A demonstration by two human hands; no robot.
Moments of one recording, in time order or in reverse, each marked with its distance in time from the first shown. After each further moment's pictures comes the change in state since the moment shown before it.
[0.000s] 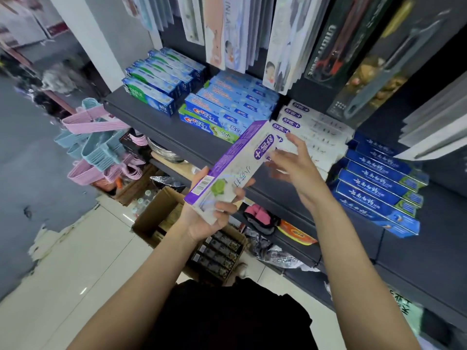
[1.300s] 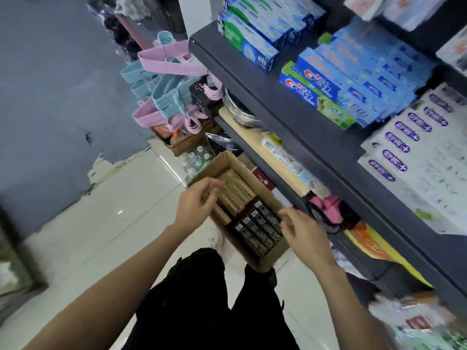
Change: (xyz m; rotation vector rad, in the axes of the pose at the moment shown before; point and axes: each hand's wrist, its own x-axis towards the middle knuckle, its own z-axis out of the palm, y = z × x) left_hand -0.190 0.044 -0.109 1.837 1.362 0.520; right_hand -0.013 0.170 0.133 -1.168 -0.310 -0.234
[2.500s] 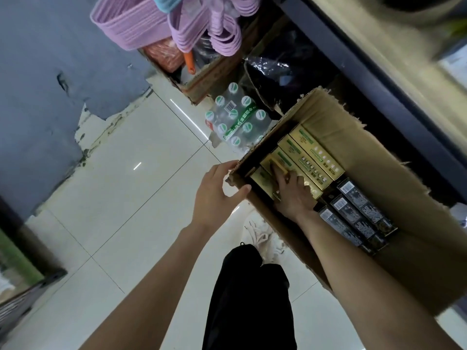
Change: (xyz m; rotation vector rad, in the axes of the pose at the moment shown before) left_hand 0.080 -0.310 0.089 0.061 -0.189 -0.366; right_hand 0.260 0.010 0.399 -0.217 -0.508 0.194
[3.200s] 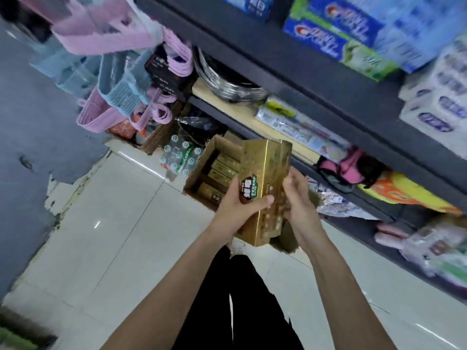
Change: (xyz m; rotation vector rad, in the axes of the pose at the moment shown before) left_hand -0.152 0.256 -0.082 -0.643 -0.604 -0.120; right_hand -0.361 -0.001 -0.223 1.637 0.420 0.150
